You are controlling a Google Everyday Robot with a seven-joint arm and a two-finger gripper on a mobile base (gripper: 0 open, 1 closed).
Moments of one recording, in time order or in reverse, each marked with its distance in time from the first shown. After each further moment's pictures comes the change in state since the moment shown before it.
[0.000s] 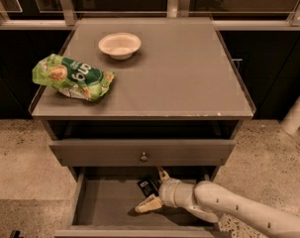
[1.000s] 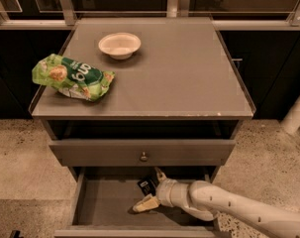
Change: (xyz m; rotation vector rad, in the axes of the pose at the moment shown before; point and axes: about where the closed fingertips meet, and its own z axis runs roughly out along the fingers) arm 0.019 -0.004 0.024 -0.001 0.032 0.032
